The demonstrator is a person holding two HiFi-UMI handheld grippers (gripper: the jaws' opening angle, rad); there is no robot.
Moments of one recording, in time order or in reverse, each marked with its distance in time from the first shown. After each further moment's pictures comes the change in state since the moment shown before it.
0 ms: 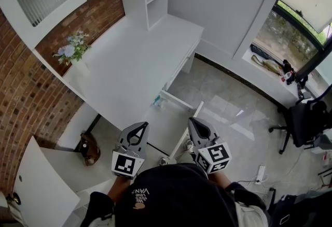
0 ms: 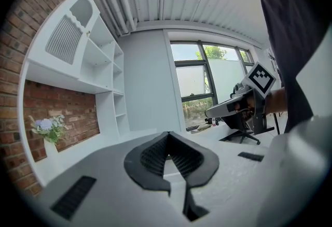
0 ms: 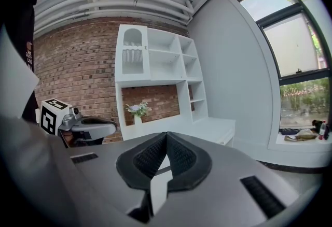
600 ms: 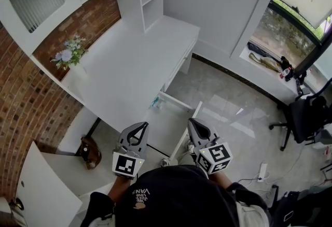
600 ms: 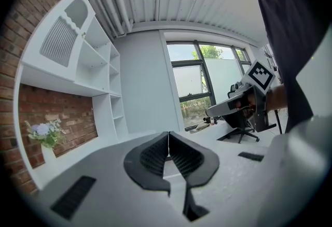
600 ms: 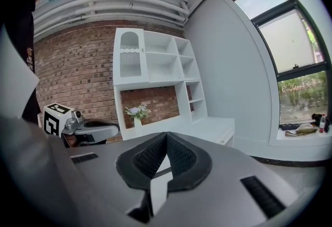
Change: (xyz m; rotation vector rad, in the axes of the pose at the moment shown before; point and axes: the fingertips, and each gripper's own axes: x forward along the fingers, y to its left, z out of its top) left arm 0.007 -0.001 0.003 0.041 -0.009 -0.023; right arm -0.004 -0.004 0.000 0.039 -0.017 -0.006
